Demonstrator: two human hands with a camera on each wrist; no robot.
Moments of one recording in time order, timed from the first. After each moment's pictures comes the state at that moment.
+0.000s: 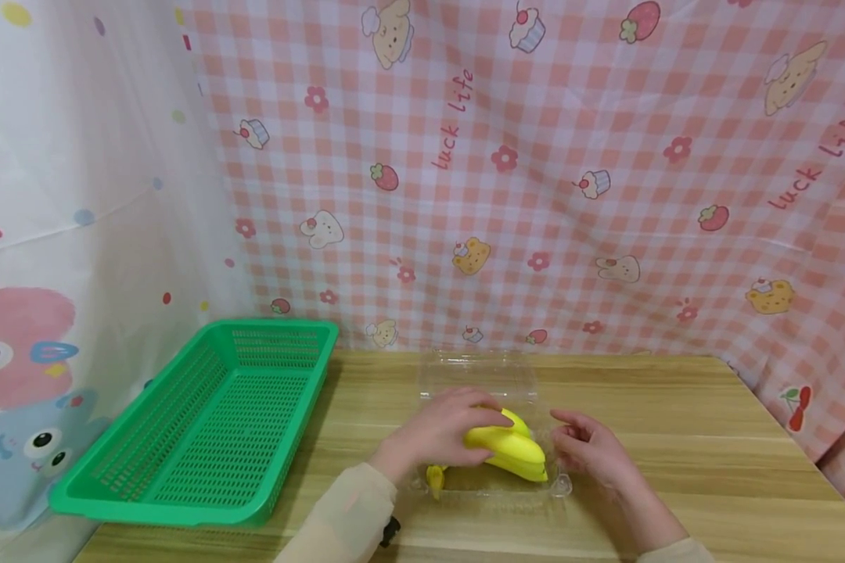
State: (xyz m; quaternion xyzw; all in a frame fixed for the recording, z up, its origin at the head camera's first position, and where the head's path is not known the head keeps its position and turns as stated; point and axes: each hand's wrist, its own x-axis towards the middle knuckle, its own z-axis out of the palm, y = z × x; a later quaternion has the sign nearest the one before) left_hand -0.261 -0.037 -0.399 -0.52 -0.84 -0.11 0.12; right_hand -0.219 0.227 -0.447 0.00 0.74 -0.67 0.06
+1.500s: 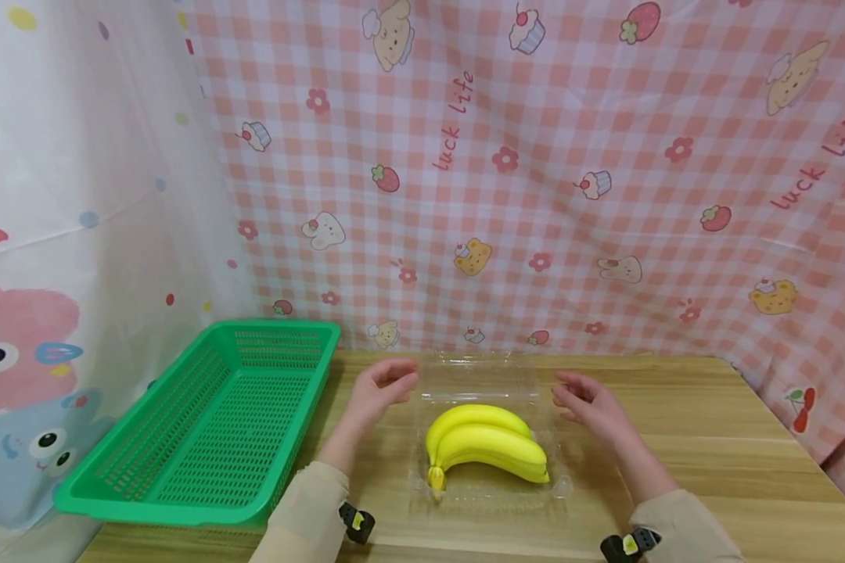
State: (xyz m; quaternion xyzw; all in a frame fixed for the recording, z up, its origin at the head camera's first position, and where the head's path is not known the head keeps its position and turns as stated) left_hand -0.287 -0.111 -0.413 -0.14 -0.72 -0.68 0.03; right_hand -0.256 0.235 -0.420 -0.03 0.81 -0.59 -0.01
